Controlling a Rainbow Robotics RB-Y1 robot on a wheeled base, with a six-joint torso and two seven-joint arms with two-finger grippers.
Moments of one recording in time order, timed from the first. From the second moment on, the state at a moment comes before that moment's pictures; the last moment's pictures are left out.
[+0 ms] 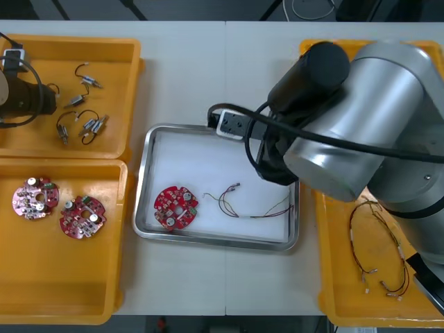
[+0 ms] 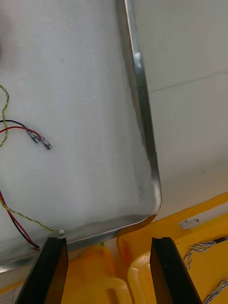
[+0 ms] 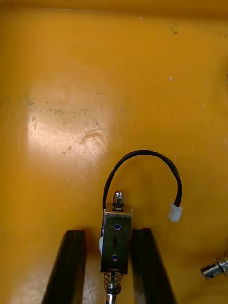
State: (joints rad) right arm -0.71 -0.43 0.51 -2.22 -0.39 1.92 1.91; left arm -0.78 0.80 -0.20 -0.88 0.76 0.84 -1.55
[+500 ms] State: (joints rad) right arm -0.60 -0.54 0.22 -2.28 -0.43 1.92 1.86; left arm -0.80 0.80 -0.07 -1.00 0.77 1.18 -1.55
